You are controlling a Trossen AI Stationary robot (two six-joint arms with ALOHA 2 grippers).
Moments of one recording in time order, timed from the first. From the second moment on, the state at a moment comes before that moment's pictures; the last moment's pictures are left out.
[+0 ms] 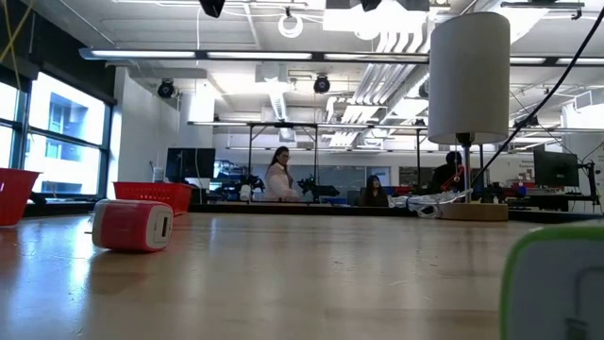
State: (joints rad) left arm -0.44 1.34 0.91 0.21 -0.48 -0.10; right arm 0.36 1.54 1.01 0.27 0.36 -0.10
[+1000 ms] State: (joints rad) left arm -0.45 1.34 0.91 0.19 -0.51 0.03; right arm 0.39 1.54 1.01 0.22 0.49 -0.08
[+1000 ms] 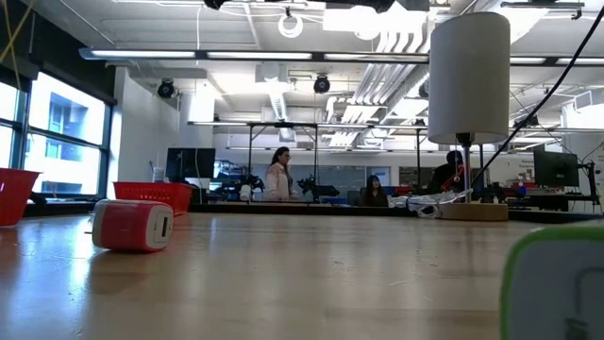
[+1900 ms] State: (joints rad) left arm -0.61 1.45 0.91 0.18 -0.99 0.58; right arm 0.31 1.55 1.01 0.22 0.32 0.31
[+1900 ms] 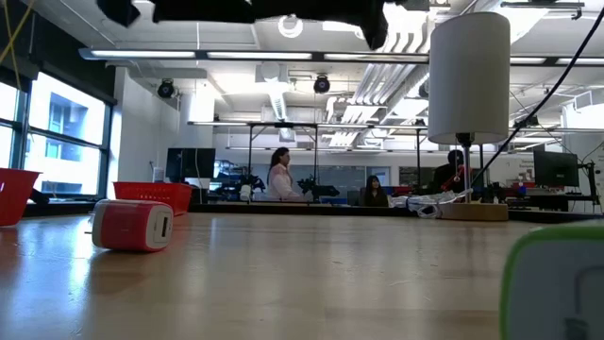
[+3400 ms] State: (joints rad) left arm -0.62 1.55 0.91 0.46 -1.16 0.76; right arm 0.29 1.58 1.01 0.23 0.17 0.39
